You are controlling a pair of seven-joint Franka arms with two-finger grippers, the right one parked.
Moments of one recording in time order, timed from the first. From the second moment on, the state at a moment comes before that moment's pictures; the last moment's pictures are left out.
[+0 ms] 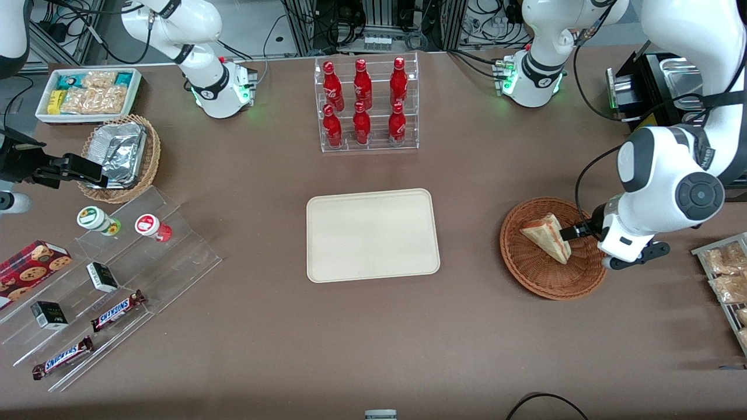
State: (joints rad) arm -0.04 0.25 -0.02 -1.93 0.00 2.03 -0.42
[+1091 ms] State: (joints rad) arm -0.09 0.18 -0.02 -2.18 0.02 2.31 -0.79
